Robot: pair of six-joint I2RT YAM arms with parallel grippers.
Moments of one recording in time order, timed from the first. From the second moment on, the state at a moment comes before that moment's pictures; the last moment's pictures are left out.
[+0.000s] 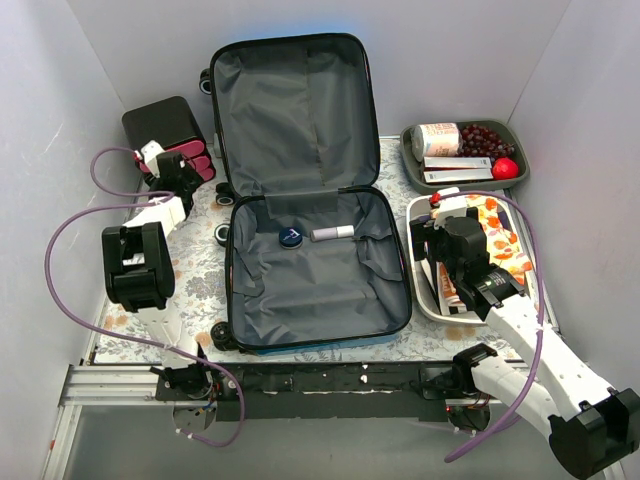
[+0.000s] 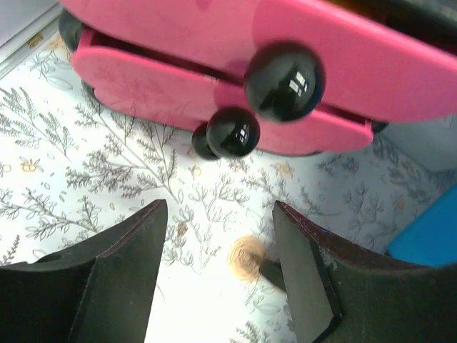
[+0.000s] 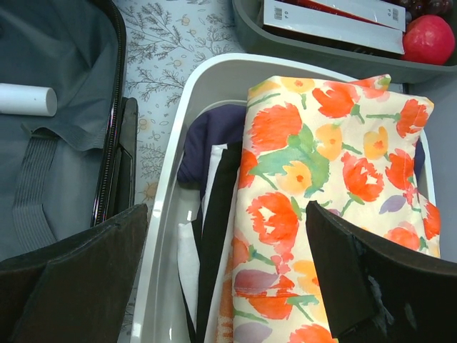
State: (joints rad) left arm 0.11 1.86 1.25 0.11 -0.32 -0.52; right arm 0.46 0.84 0.68 -0.28 0.35 -0.05
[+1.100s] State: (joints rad) left arm 0.13 1.99 1.32 0.18 -0.27 -0.38; right arm 0.46 0.81 0.68 -0.27 0.33 -0.05
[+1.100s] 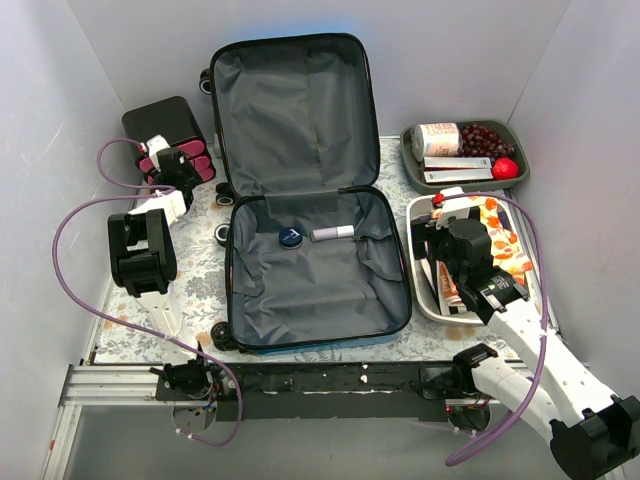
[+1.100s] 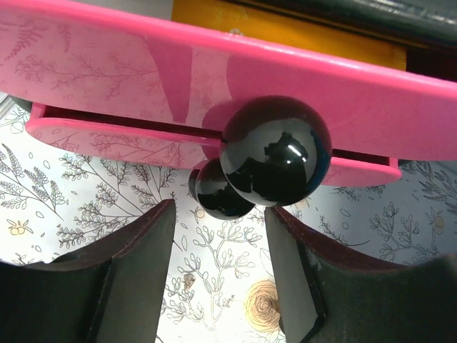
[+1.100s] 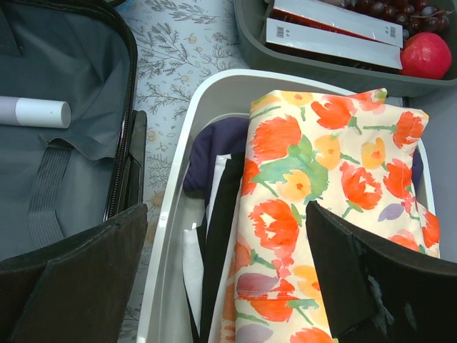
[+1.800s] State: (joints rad) left arm 0.13 2.01 1.35 0.20 -0.29 -0.40; right arm 0.46 0.80 0.67 -0.26 0.33 -0.06
